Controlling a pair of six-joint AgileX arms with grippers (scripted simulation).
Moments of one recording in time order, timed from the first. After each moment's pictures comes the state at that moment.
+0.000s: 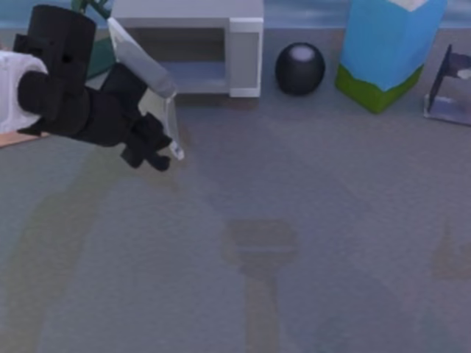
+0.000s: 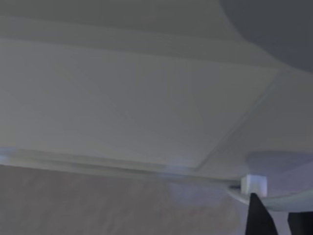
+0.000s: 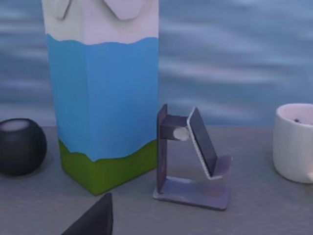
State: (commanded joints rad) left arm -0.26 1.76 1.11 -0.31 0.40 0.47; right arm 0.00 0.00 0.00 0.00 0.00 0.00
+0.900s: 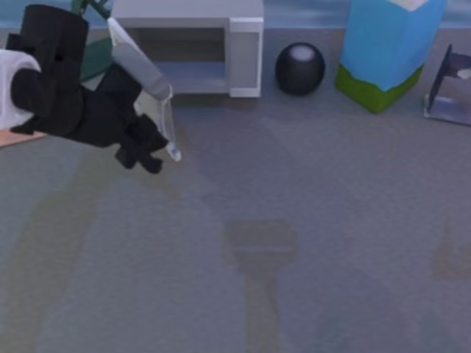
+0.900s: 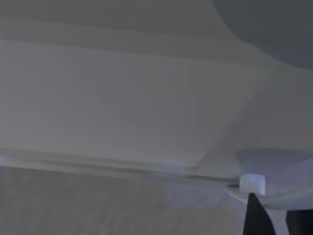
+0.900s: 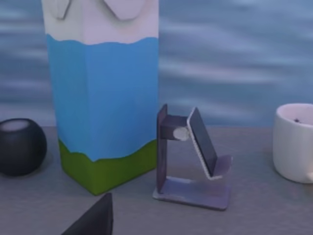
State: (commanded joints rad) left arm -0.24 1.76 1.11 -0.34 0.44 0.53; right arm 0.00 0.00 0.00 0.00 0.00 0.00
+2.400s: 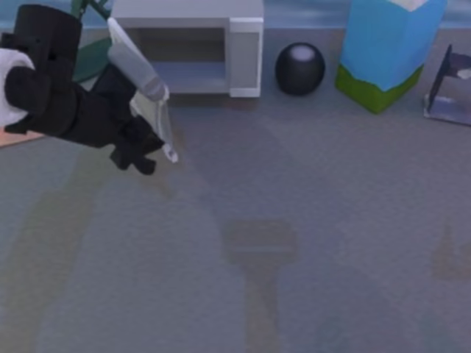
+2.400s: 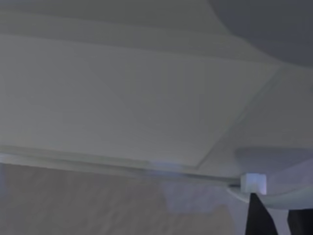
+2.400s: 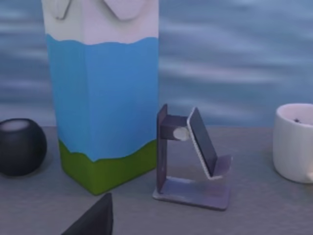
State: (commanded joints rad) left arm -0.22 1.76 1.11 -0.36 0.46 0.57; right arm 0.00 0.00 0.00 0.00 0.00 0.00
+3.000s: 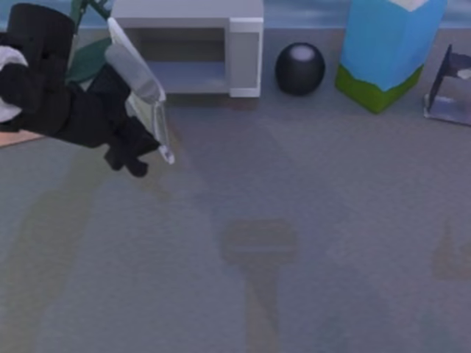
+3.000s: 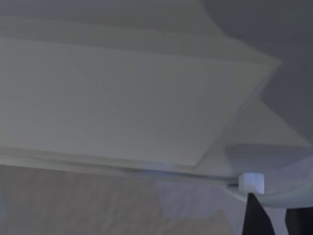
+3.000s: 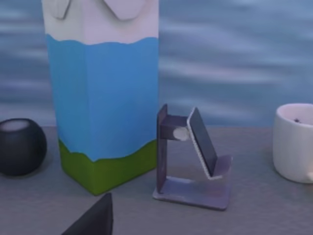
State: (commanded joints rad) left arm -0.20 1.76 1.12 -0.39 0.49 0.62; right arm 0.00 0.00 0.00 0.00 0.00 0.00
